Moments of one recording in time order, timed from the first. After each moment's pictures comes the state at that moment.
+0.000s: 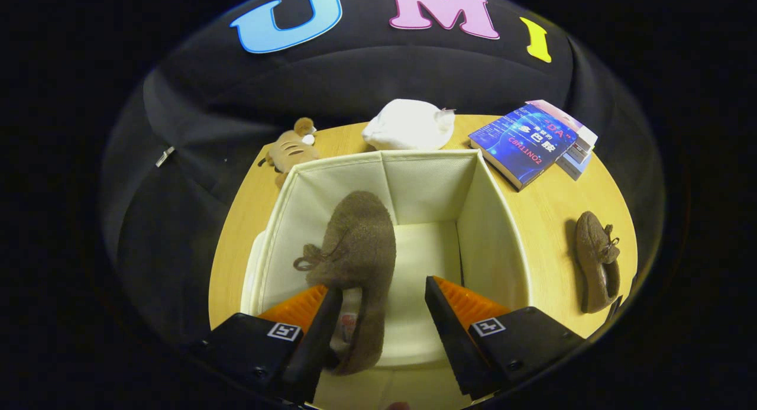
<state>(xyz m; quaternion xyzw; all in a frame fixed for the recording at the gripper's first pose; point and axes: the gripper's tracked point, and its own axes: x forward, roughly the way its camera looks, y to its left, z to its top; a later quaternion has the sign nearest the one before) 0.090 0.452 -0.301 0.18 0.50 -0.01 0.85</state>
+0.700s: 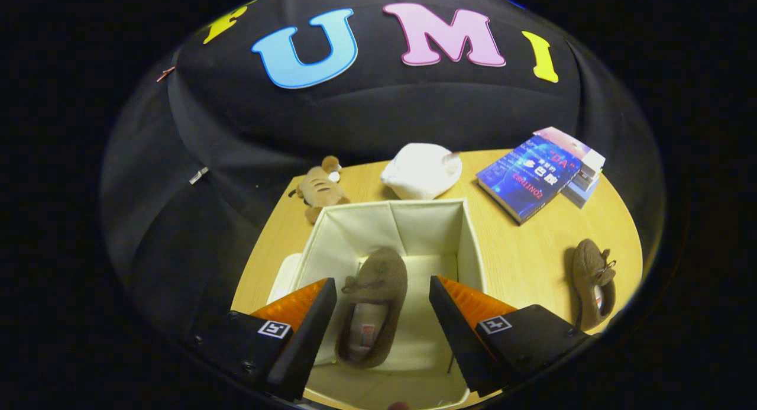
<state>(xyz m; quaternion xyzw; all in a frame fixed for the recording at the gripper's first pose) 0.105 0.415 -0.229 0.21 0.39 0.03 0.90</state>
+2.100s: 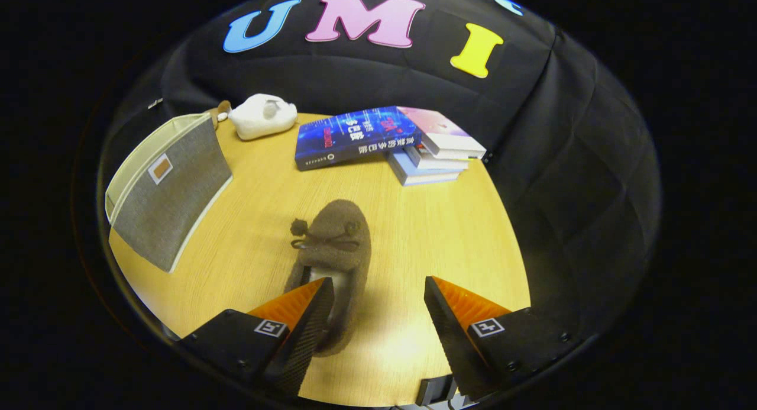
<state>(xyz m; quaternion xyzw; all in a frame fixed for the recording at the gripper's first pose) -0.050 0.044 -0.383 0.01 0.46 -0.03 0.89</state>
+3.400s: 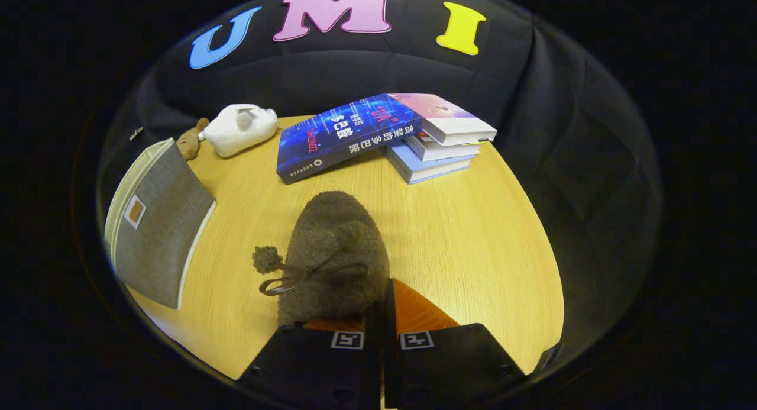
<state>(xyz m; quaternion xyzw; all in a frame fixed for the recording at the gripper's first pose) 0.000 0.045 -0.394 0.09 0.47 -0.05 0.88</state>
